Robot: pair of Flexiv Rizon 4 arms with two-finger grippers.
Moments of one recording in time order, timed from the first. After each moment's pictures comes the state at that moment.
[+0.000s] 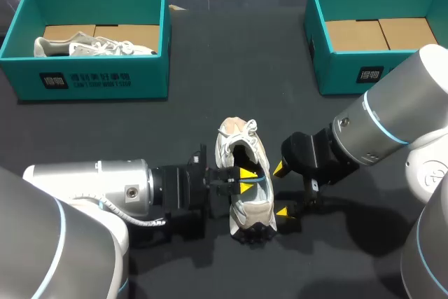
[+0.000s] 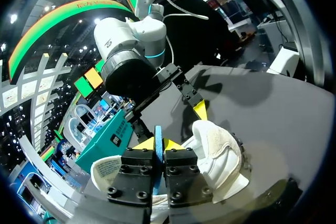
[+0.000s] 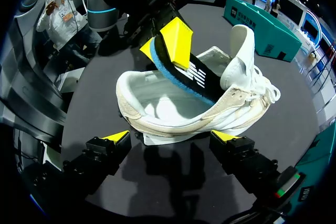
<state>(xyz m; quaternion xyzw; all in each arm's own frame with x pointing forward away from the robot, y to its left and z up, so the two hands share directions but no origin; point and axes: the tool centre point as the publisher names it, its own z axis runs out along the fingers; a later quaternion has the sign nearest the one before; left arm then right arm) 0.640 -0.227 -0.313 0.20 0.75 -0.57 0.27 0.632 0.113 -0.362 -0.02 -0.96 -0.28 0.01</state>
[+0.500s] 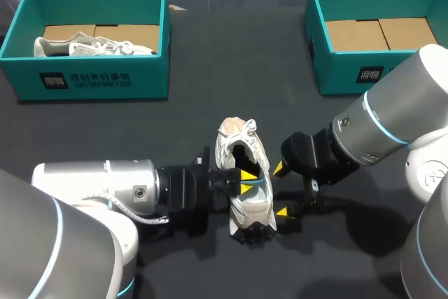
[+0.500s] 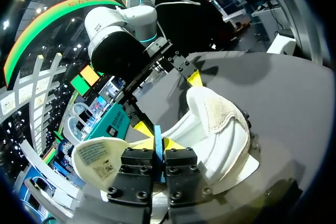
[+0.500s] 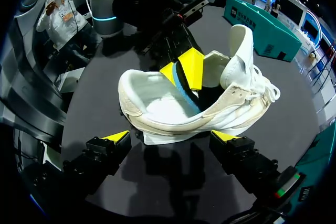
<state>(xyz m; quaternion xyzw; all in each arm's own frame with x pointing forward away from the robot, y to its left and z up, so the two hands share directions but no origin) 0.660 -0.227 -0.346 0.22 0.77 -0.53 0.29 0.632 0.113 -0.362 -0.02 -0.96 -0.28 0.01</state>
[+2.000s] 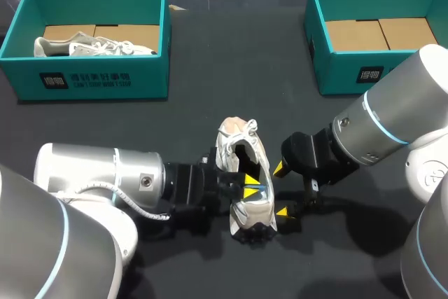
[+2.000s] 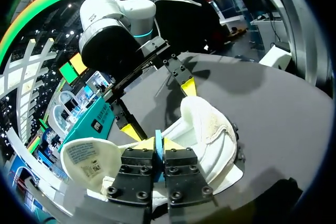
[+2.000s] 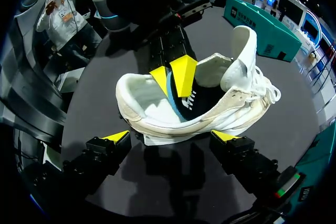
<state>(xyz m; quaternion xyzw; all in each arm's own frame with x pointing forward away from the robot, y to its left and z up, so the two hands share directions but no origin) 0.644 -0.234 -0.347 0.21 0.80 -0.51 0.21 0.632 0.113 -0.362 -0.02 -0.96 -0.28 0.01</state>
